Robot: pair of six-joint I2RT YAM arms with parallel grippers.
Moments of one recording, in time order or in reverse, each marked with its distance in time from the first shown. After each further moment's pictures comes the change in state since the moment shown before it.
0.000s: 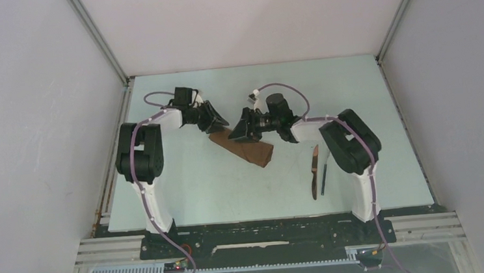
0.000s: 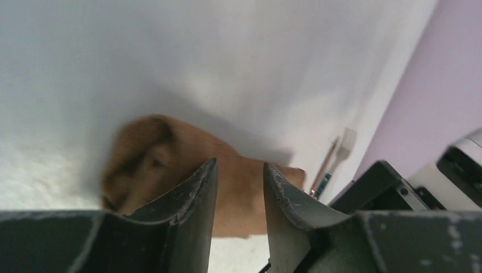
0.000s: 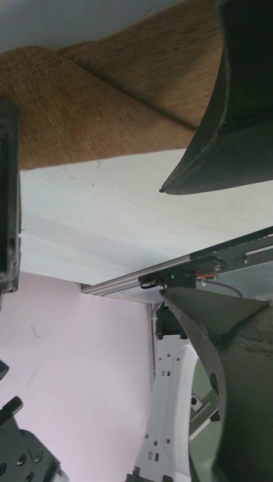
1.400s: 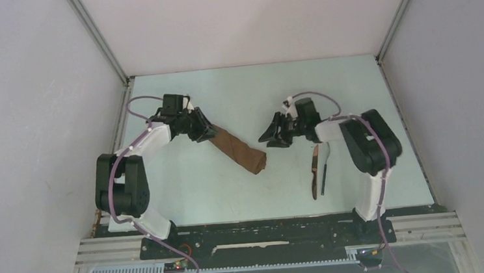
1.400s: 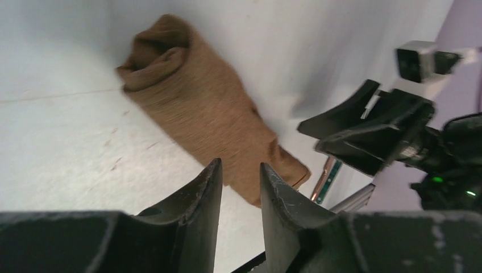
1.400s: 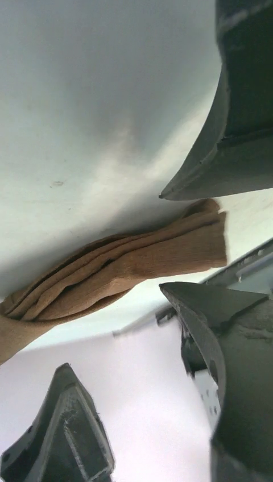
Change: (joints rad) left arm 0.011 -0.358 -0.245 -0.137 -0.158 0.029; right arm -0.164 0.016 -0.195 -0.061 0.036 0.039
